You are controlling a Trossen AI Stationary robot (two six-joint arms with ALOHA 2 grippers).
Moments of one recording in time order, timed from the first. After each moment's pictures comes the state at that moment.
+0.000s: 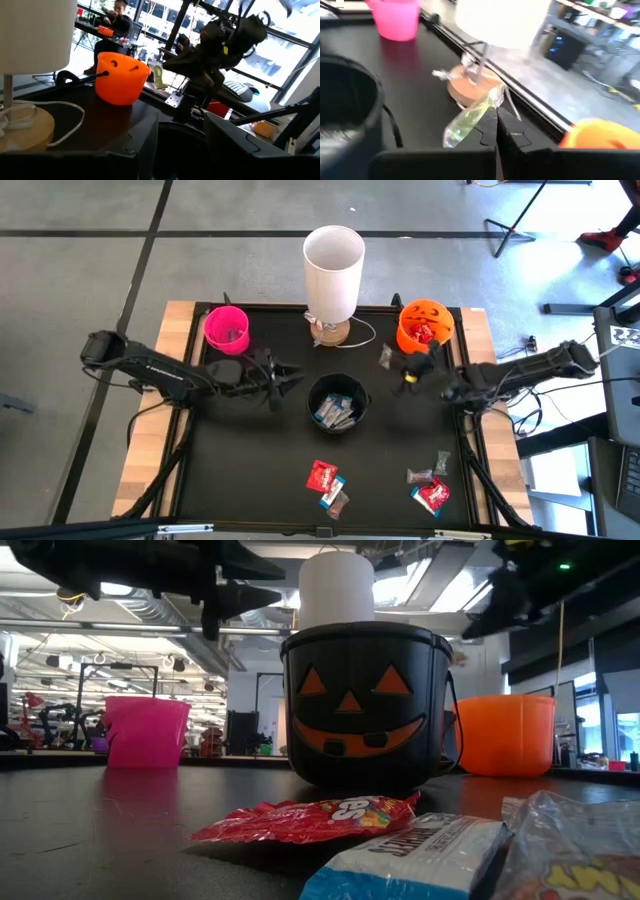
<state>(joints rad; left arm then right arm) -0.09 1.22 0.47 0.76 -0.38 -0.38 0.22 0.90 0.61 -0.30 0.92 0.27</state>
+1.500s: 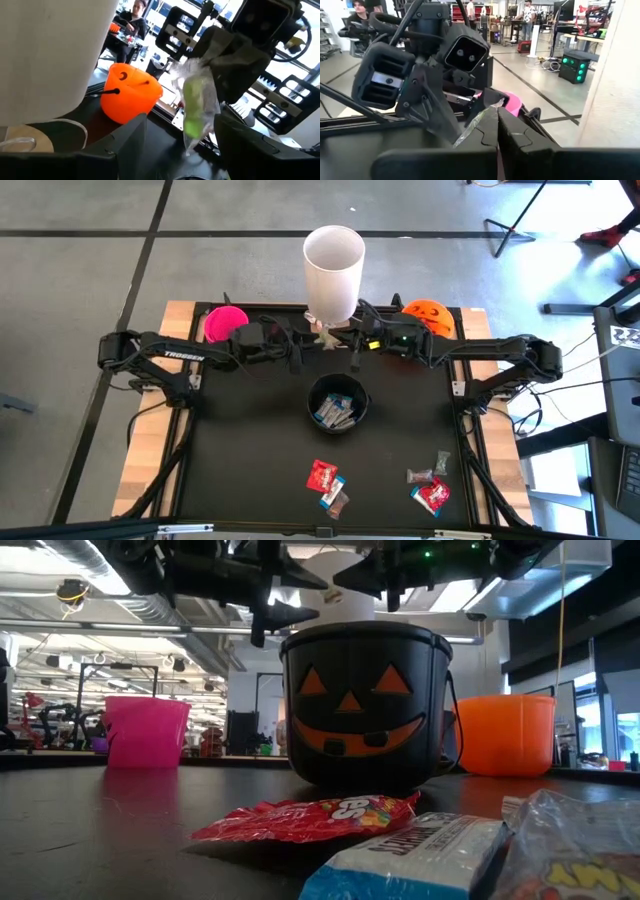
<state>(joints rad) 0.23 1.39 0.72 0.66 -0.07 -0.52 -0.23 1.39 0.90 0.47 -0.05 -0.02</state>
